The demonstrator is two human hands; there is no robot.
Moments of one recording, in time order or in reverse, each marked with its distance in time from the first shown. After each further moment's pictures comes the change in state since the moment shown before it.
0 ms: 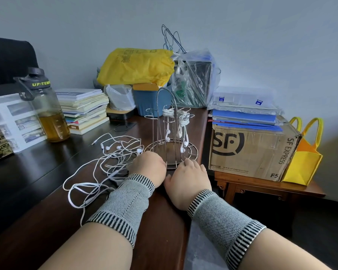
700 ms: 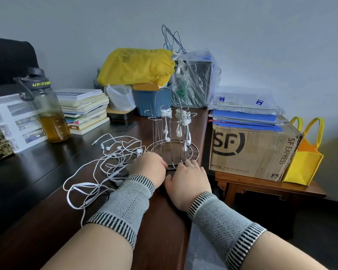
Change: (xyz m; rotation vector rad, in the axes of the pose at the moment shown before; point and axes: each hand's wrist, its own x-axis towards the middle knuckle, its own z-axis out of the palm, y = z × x) left_hand -0.002 -0.001 -0.004 -0.047 -0.019 0.012; right_hand 0.001 0.001 0.004 0.083 0.015 0.007
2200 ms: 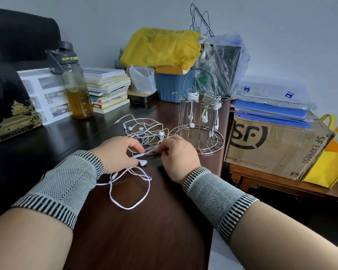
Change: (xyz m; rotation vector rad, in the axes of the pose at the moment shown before) left_hand -0.009 -0.114 -0.072 0.096 -0.118 0.196; right_hand 0.015 -0.059 0.011 0.368 0.170 -0.358
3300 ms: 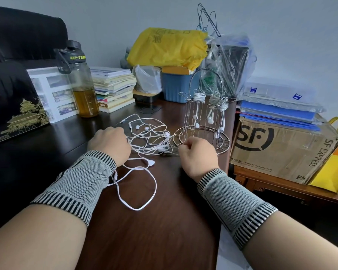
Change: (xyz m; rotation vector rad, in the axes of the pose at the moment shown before) left_hand 0.007 -0.003 -0.001 0.308 0.310 -0.365; right_hand 0.003 0.015 -0.010 -0.010 0.094 0.235
